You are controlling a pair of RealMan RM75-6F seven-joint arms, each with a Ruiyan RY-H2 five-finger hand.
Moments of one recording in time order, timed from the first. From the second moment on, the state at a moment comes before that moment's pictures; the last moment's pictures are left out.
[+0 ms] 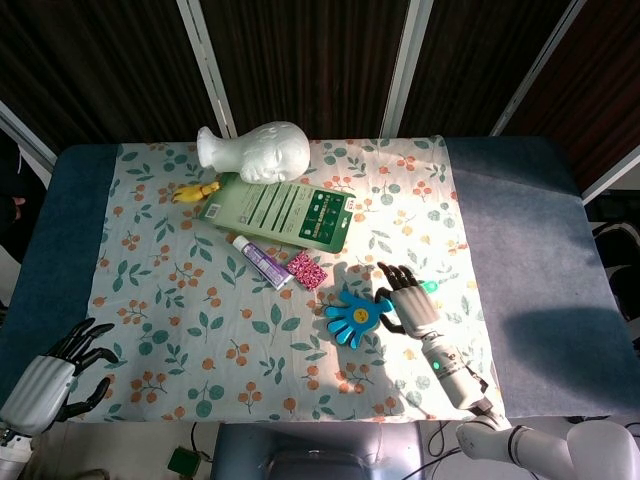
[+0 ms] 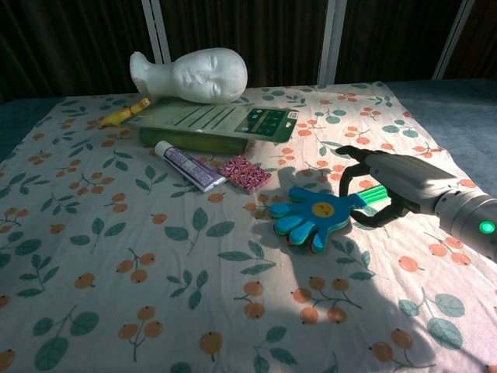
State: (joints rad) left arm -0.13 -1.01 0.11 -1.66 1.77 1.50 -0.18; right arm 0.55 -1.78 0.12 -1.06 -1.39 1.05 -0.03
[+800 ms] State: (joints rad) left arm -0.13 -1.01 0.11 -1.66 1.77 1.51 -0.18; right arm 0.50 -1.70 0.12 -1.20 -1.46 1.24 -0.10
